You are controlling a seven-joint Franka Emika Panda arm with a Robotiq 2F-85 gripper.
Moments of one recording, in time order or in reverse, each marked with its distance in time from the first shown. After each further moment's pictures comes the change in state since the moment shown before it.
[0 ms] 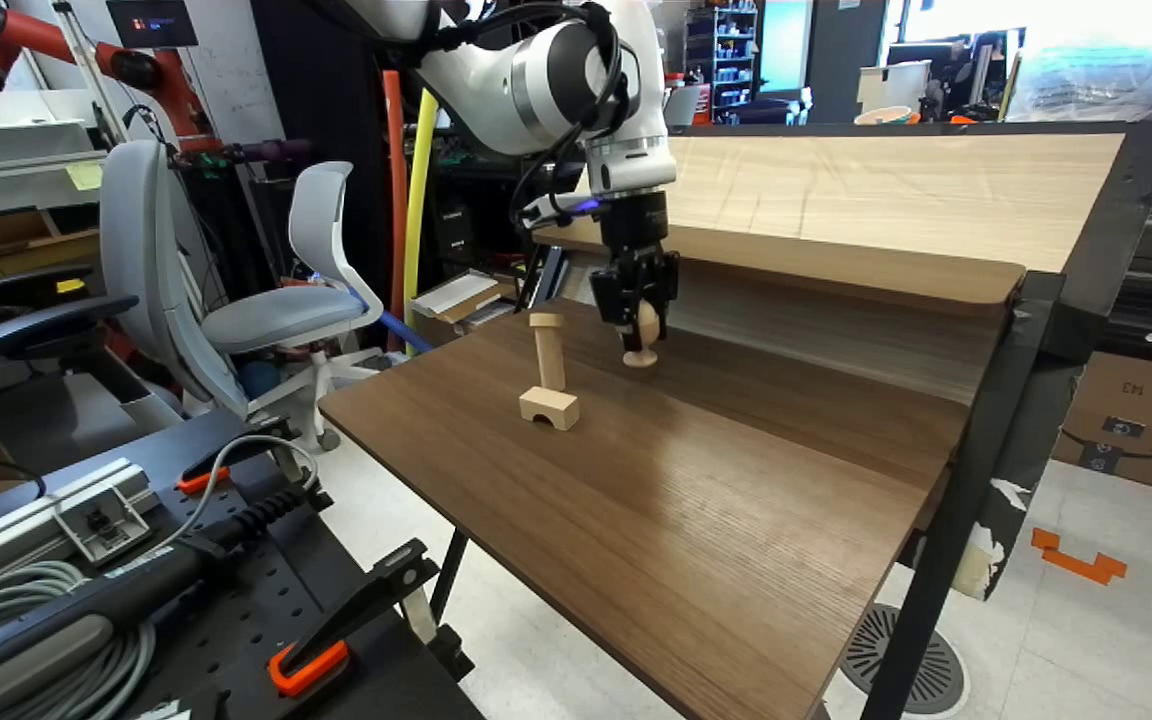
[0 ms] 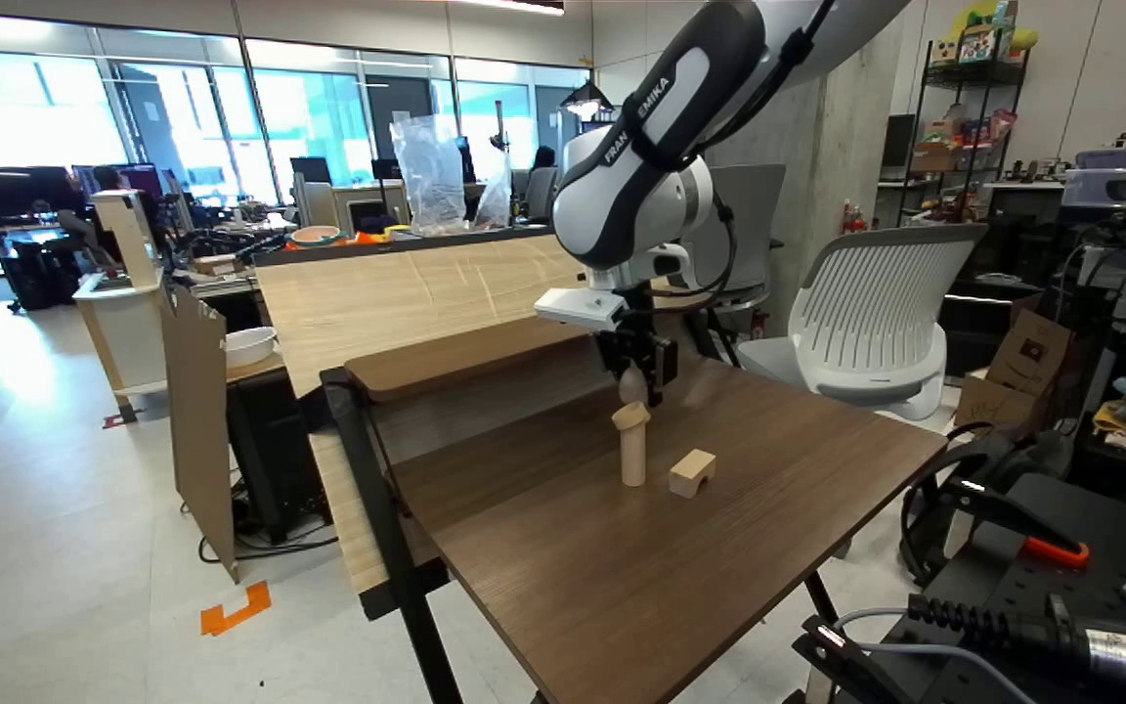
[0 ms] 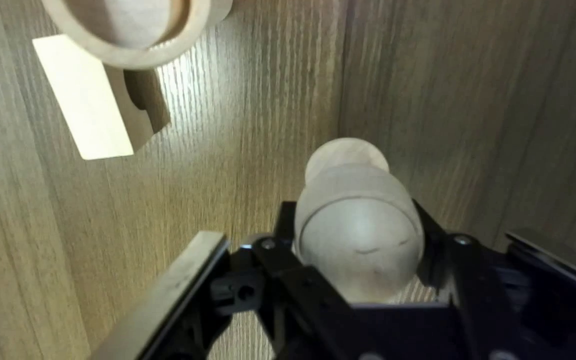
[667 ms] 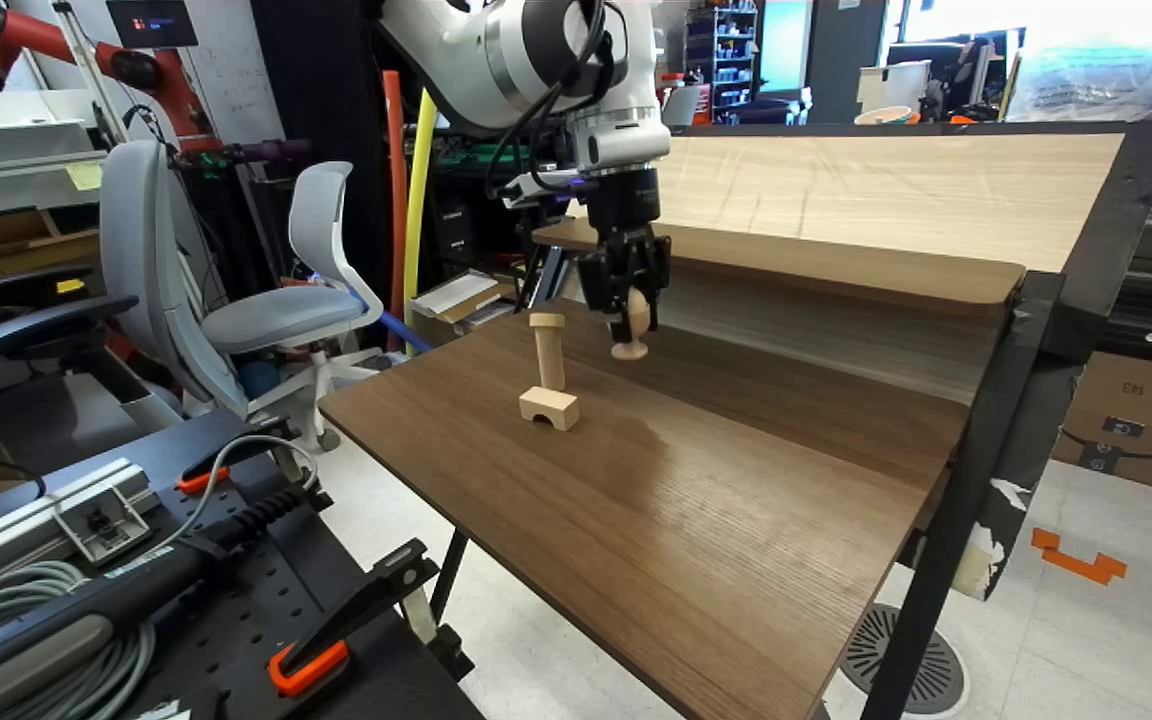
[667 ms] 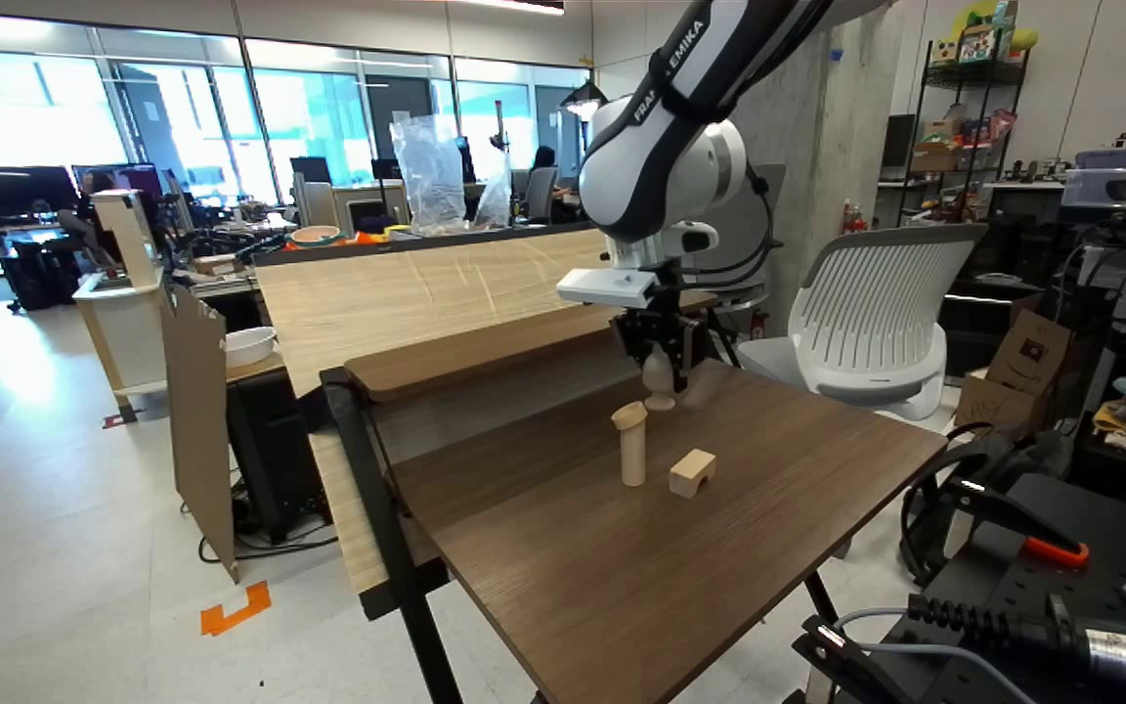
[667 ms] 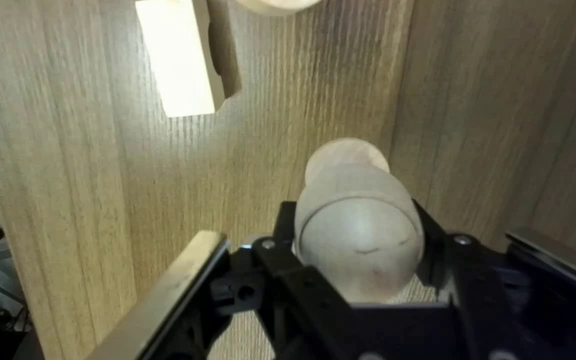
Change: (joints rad) arm 0.000 -0.159 -0.015 -0.212 -0.006 0.045 -0.050
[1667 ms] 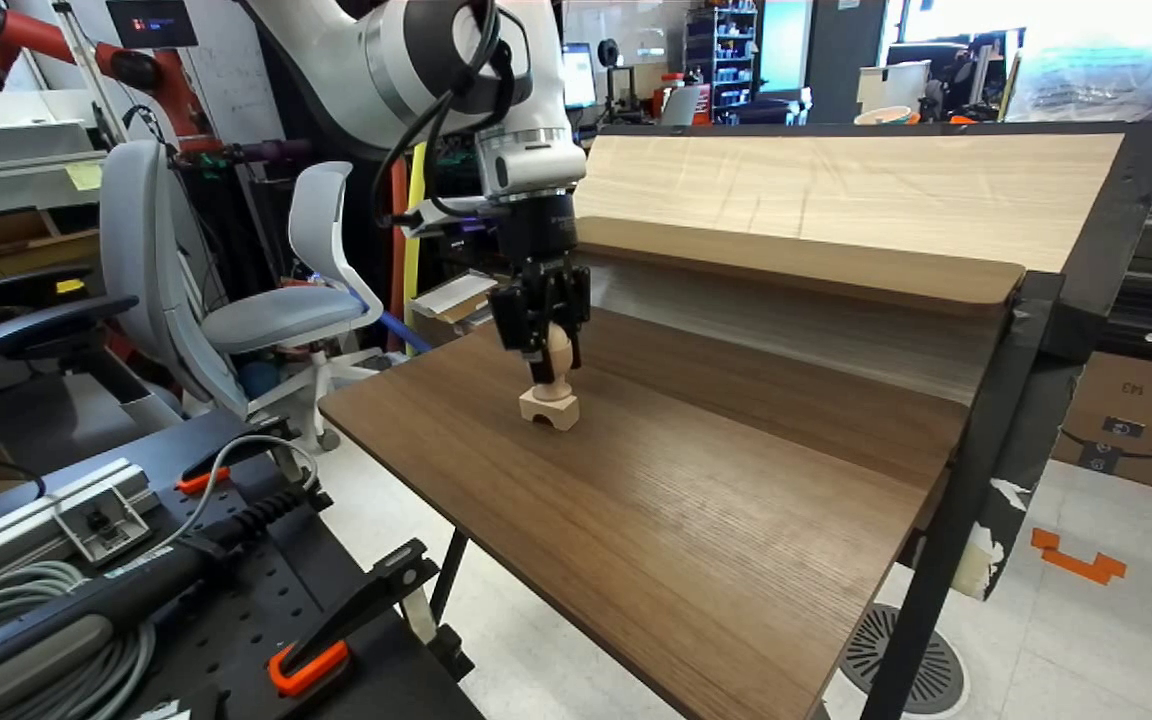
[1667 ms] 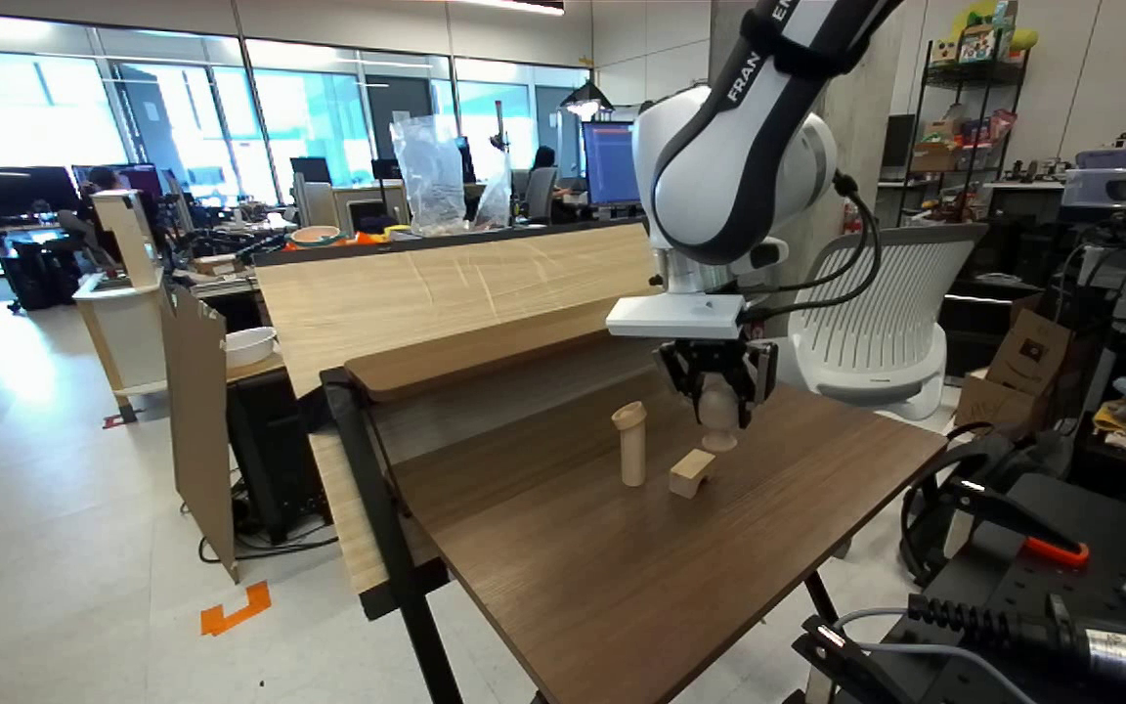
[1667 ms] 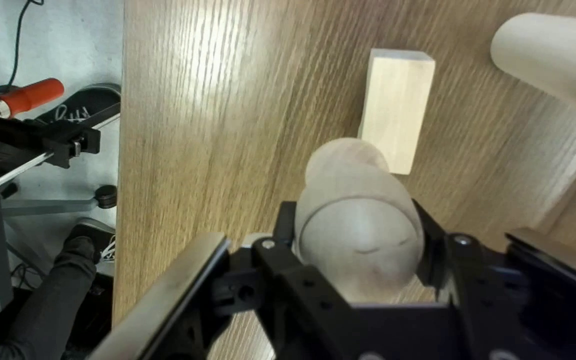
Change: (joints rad) arm 0.043 -0.234 0.000 -0.449 -0.107 0.180 -0.054
